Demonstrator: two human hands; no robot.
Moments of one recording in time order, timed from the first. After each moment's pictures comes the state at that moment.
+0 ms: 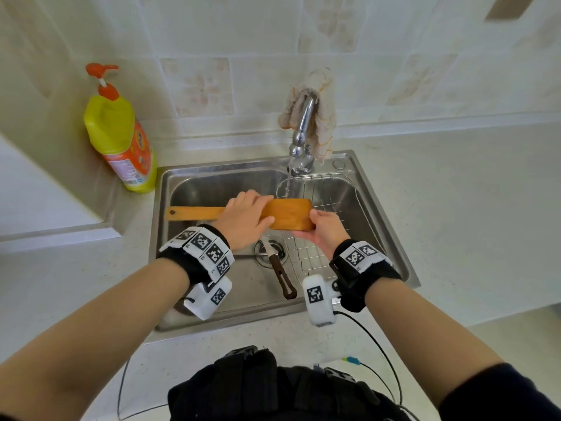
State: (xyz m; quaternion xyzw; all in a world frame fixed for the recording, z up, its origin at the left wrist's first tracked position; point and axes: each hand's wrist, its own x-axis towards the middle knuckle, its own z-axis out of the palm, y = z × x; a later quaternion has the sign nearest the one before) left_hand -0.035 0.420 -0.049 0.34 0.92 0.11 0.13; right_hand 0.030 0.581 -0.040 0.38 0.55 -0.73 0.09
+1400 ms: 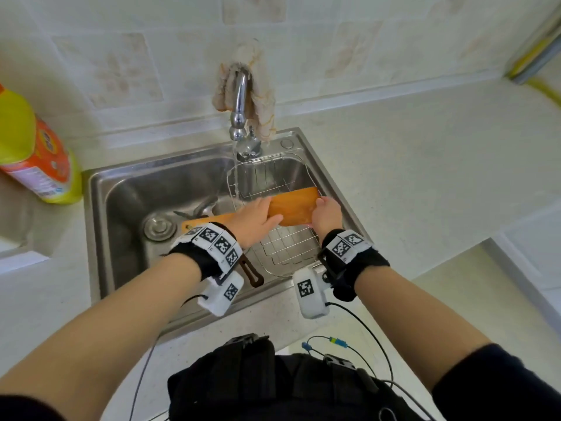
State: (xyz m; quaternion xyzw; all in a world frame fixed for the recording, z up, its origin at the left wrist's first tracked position) left_hand -0.045 0.412 -0.037 0.28 0.91 0.19 0.22; right_hand -0.015 0.562 -0.044 0.37 0.76 -0.54 0.02
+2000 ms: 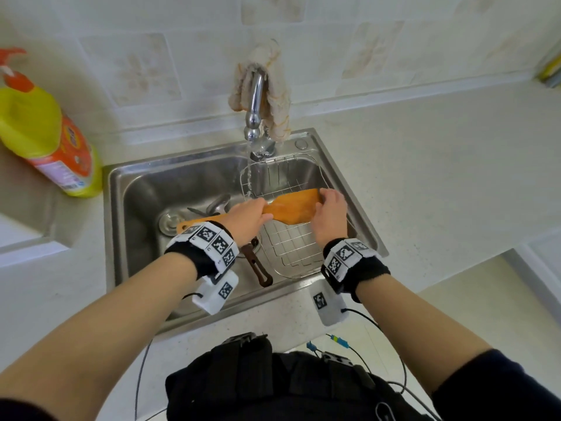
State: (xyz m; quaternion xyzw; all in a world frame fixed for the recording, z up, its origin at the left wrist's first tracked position) left_hand -0.052 0.396 -0.037 0.23 0.94 0.17 0.20; right_hand -0.003 0.560 -0.045 0.23 0.90 -0.37 -0.04
